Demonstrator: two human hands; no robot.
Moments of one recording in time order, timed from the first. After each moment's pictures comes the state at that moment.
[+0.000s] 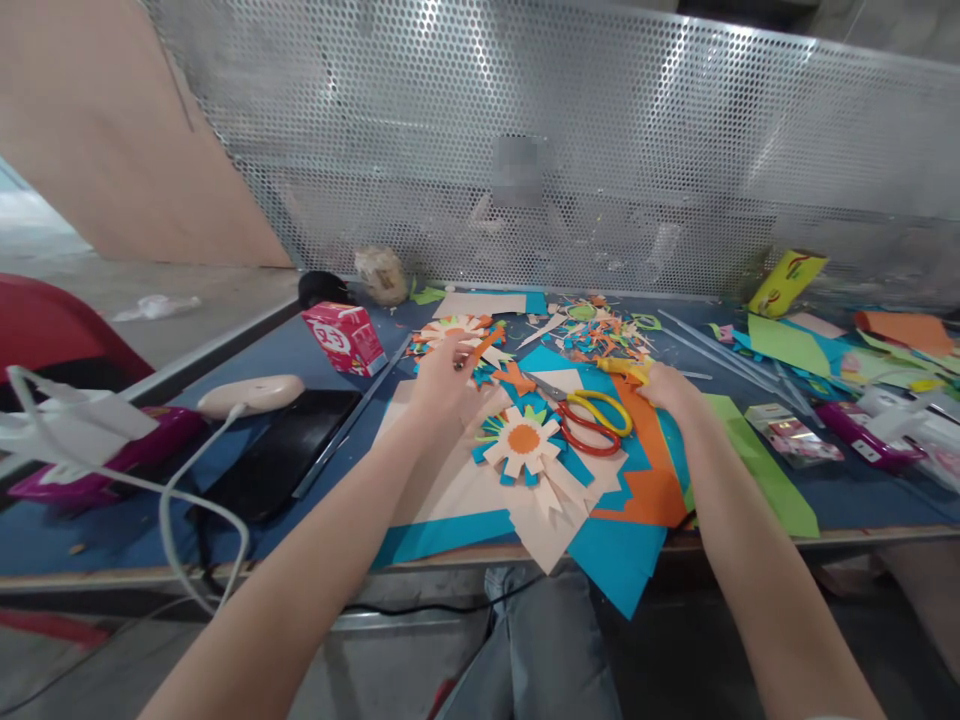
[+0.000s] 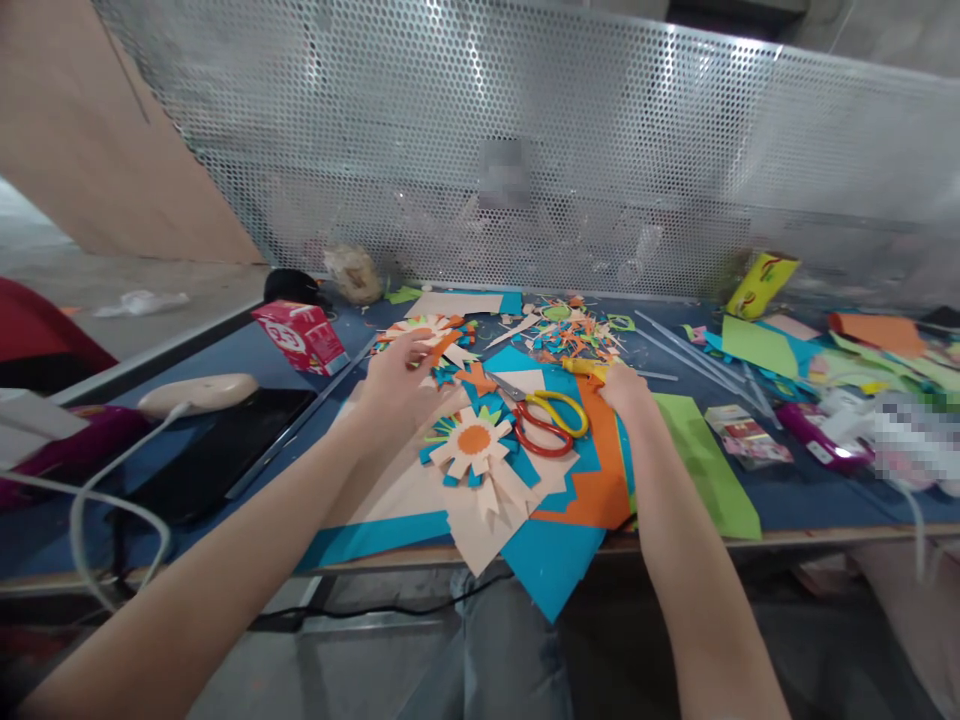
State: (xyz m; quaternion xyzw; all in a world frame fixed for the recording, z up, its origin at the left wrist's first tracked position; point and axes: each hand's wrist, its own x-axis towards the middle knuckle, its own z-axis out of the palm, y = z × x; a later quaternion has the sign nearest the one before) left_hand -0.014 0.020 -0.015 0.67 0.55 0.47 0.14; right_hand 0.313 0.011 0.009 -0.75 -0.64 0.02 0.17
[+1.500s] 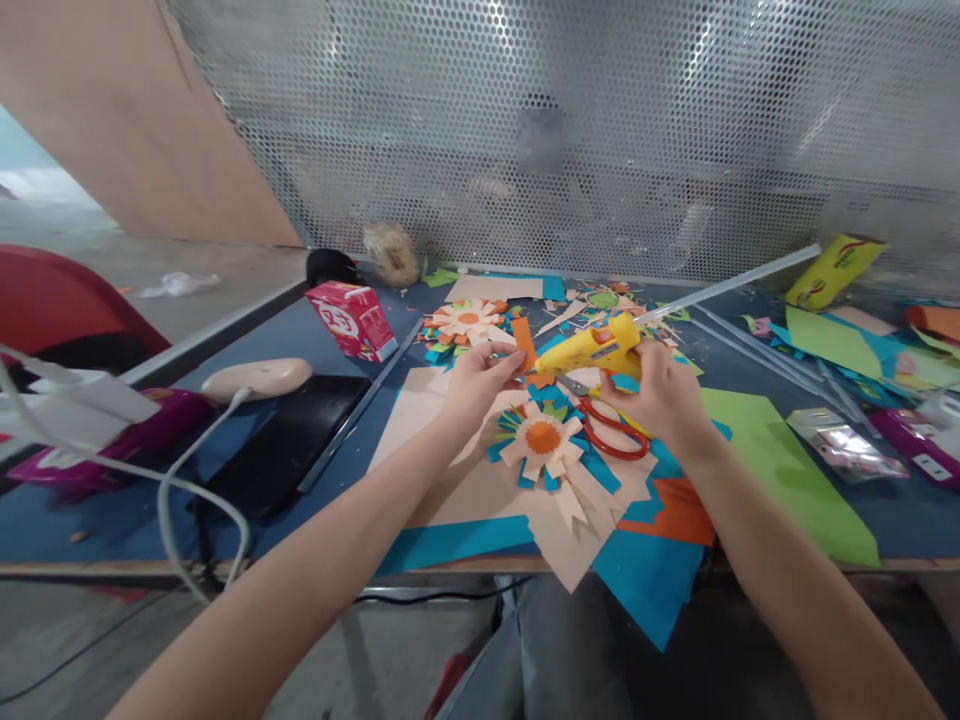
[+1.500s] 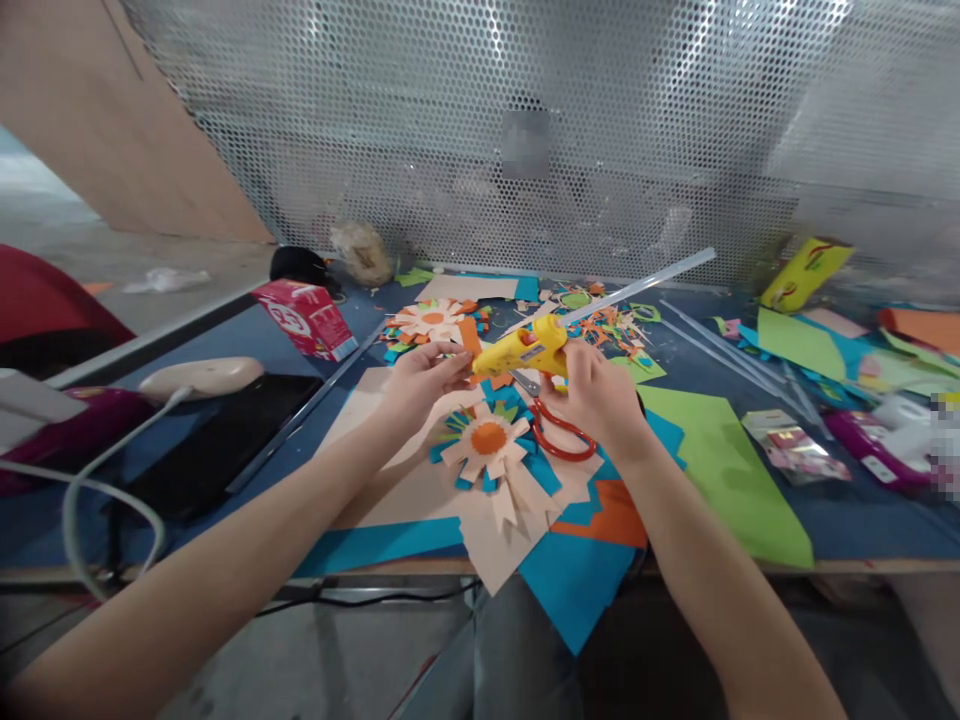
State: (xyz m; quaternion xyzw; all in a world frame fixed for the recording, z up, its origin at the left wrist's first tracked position) left_hand 0.028 -0.022 0.010 0.44 0.47 0.57 0.51; right_hand 0.242 -0.030 0.017 -0.42 -0.75 -0.36 0.37
